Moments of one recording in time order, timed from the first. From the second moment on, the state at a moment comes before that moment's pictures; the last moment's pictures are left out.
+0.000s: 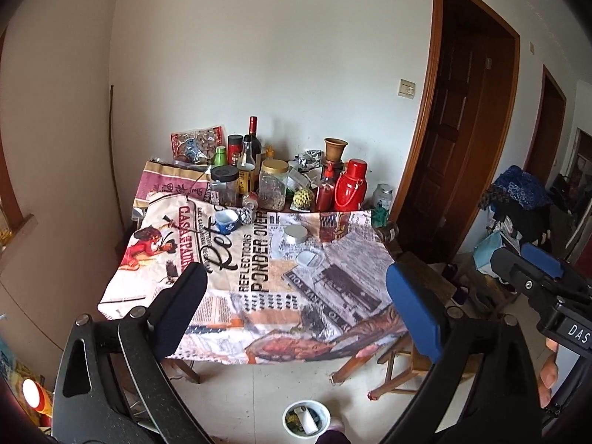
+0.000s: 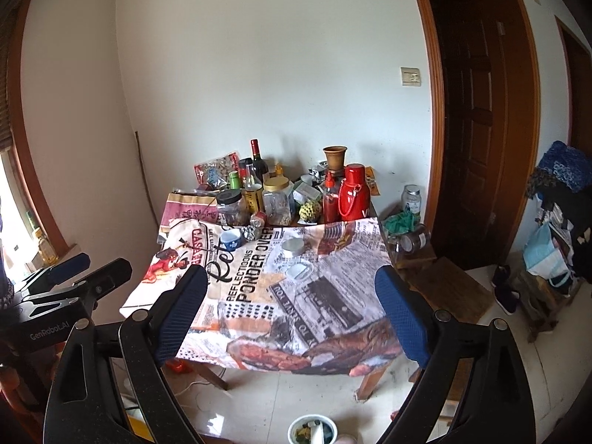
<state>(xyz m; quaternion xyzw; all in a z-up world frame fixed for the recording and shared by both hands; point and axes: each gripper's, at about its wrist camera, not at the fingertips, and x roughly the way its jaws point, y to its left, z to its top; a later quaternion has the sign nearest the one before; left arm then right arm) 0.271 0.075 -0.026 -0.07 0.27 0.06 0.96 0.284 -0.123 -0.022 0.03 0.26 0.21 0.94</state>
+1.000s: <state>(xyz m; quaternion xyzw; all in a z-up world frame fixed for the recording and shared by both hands) 0.495 0.130 -0.059 -0.10 0.32 0.13 0.93 0.502 -0.081 -0.071 0.00 0.37 0.24 0.90</state>
